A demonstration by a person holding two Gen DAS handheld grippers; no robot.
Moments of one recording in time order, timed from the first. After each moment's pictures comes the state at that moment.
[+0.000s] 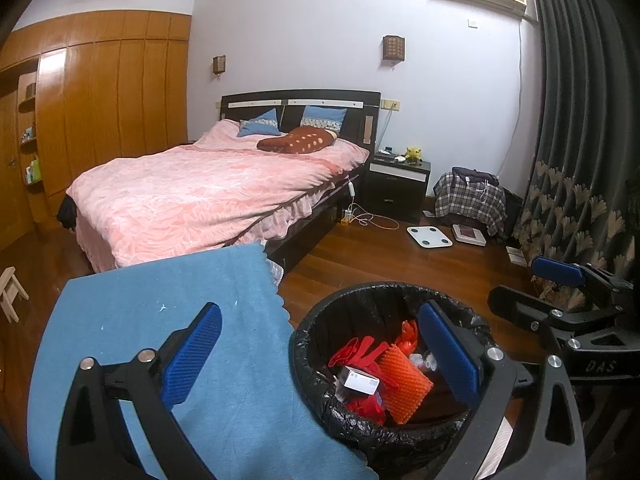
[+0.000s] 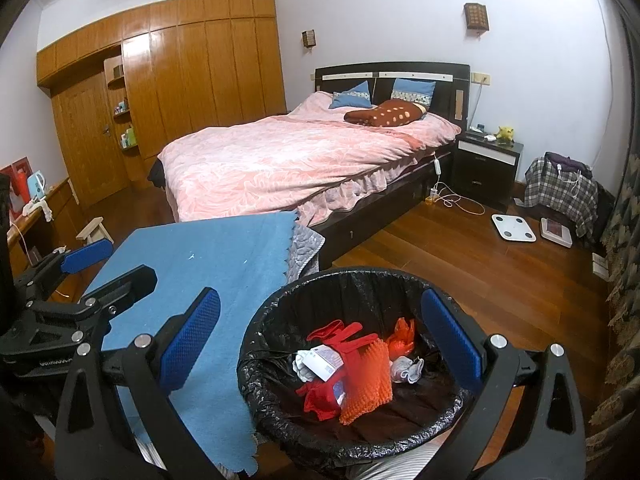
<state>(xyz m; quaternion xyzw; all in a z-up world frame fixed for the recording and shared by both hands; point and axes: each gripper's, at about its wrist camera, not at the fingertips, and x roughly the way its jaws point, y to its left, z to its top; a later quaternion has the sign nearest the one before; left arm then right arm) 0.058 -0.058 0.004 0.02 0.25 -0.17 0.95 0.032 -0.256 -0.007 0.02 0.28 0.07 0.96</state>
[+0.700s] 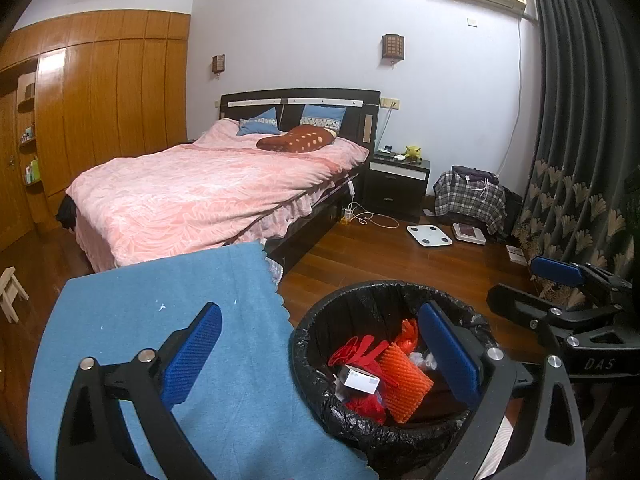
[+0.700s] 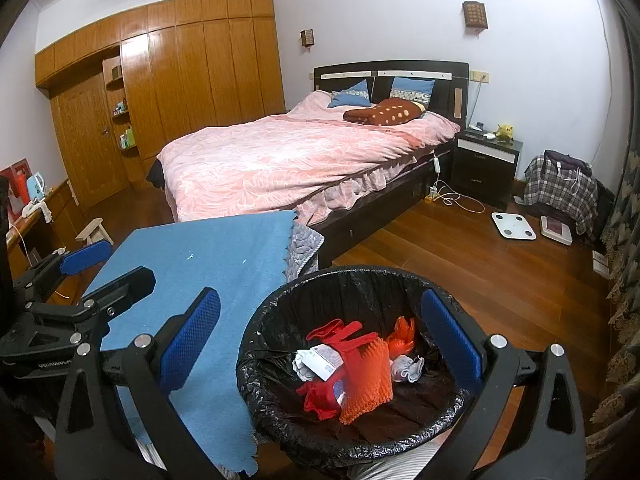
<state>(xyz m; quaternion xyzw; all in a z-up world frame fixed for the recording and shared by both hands) 0.058 -0.059 0.004 0.02 0.25 -0.17 0.95 0.032 -0.254 -0.010 0.02 0.28 0.07 0.96</state>
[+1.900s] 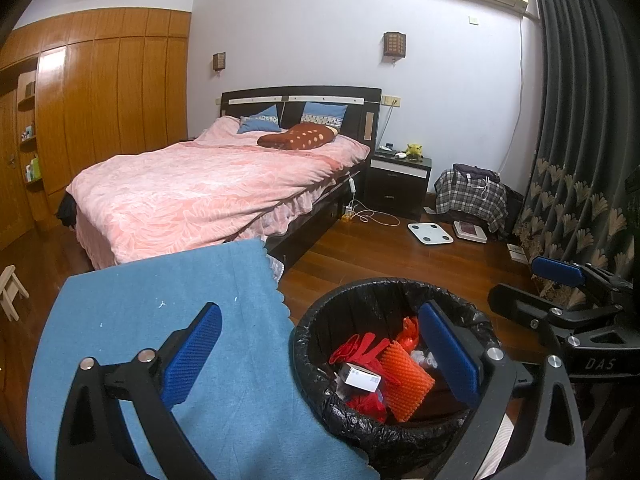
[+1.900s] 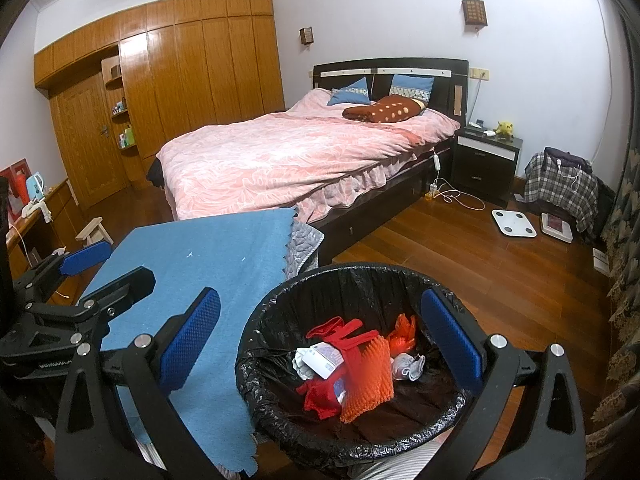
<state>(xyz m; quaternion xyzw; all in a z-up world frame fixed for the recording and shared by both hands) 0.059 -0.058 0.006 0.02 0.25 -0.16 0.95 0.033 -0.256 -0.009 0.02 0.29 0.07 0.96</state>
